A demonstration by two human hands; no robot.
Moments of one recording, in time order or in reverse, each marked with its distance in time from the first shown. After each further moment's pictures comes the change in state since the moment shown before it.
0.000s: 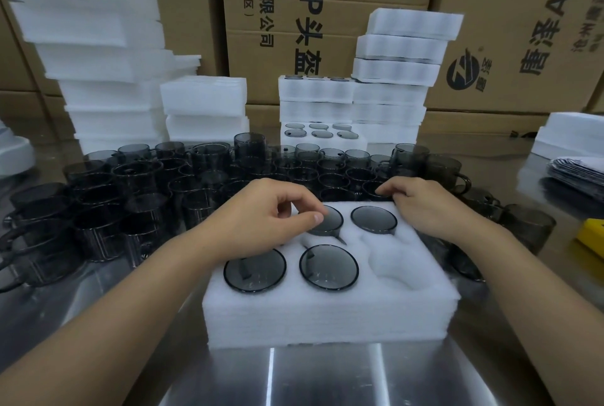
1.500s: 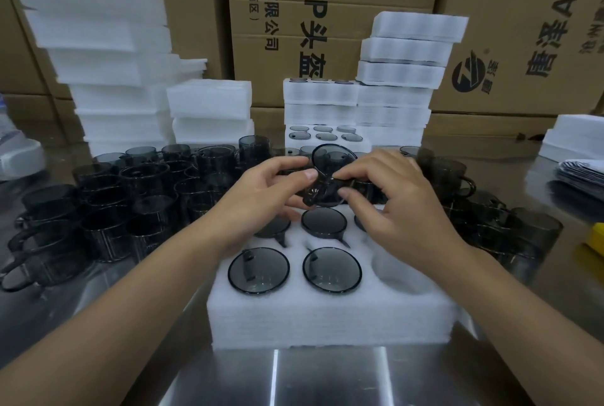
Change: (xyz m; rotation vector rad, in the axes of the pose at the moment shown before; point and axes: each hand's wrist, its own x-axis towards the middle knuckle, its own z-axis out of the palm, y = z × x) left_hand 0.014 -0.006 0.002 -0.538 0.210 -0.182; right_hand -0.040 -0.058 0.017 0.089 0.572 -0.731
